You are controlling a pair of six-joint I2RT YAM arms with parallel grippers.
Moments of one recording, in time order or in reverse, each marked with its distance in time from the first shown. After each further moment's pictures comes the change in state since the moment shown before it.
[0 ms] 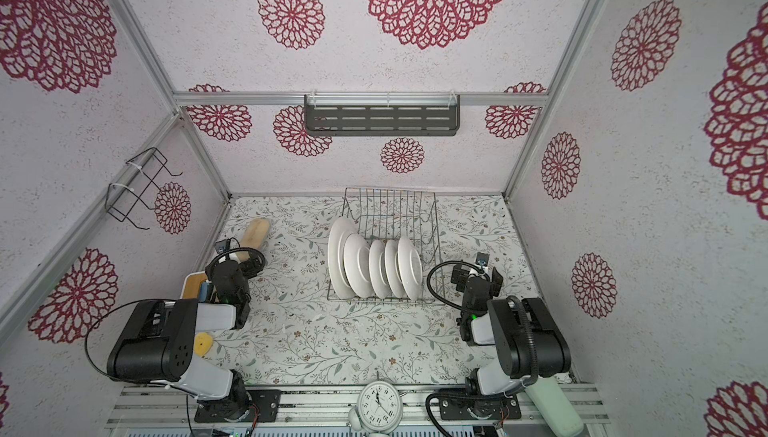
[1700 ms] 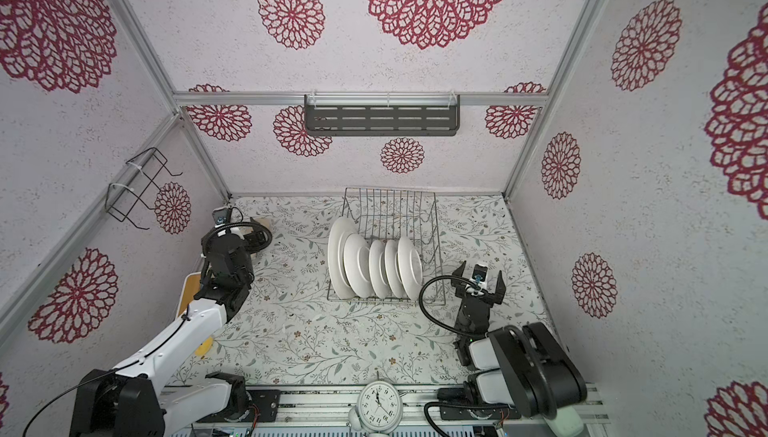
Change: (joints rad) left arm -0.261 -0.407 0.307 -0.659 -0.205 0.010; right arm 0.189 -0.291 -0.164 0.217 0.294 -0.167
